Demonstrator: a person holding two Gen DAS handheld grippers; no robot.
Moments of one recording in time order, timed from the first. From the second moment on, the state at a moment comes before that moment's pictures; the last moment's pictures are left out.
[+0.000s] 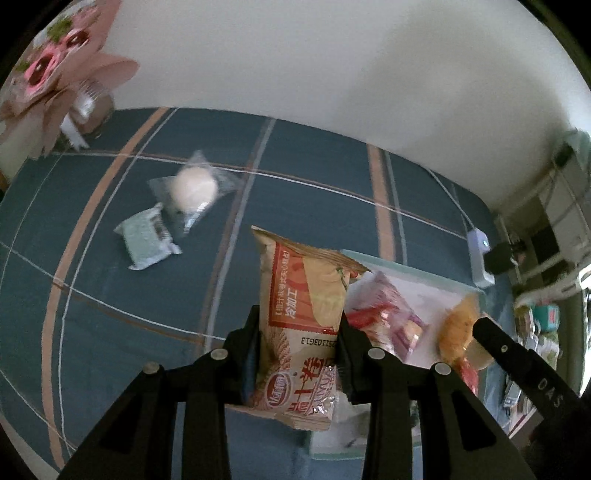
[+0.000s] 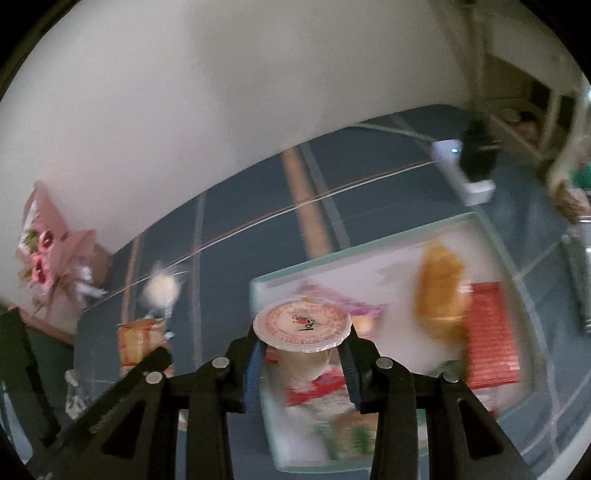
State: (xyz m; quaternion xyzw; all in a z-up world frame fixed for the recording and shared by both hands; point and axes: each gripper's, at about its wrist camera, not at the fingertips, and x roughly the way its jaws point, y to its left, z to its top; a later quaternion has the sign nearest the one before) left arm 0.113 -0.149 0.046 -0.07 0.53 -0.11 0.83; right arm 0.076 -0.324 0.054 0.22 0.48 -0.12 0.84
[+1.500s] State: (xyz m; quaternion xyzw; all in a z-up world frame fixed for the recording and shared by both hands) left arm 0.063 -0.274 0.006 0.06 0.56 -0.20 0.80; right arm 0.045 -0.388 0.021 0.22 0.53 -0.16 0.80
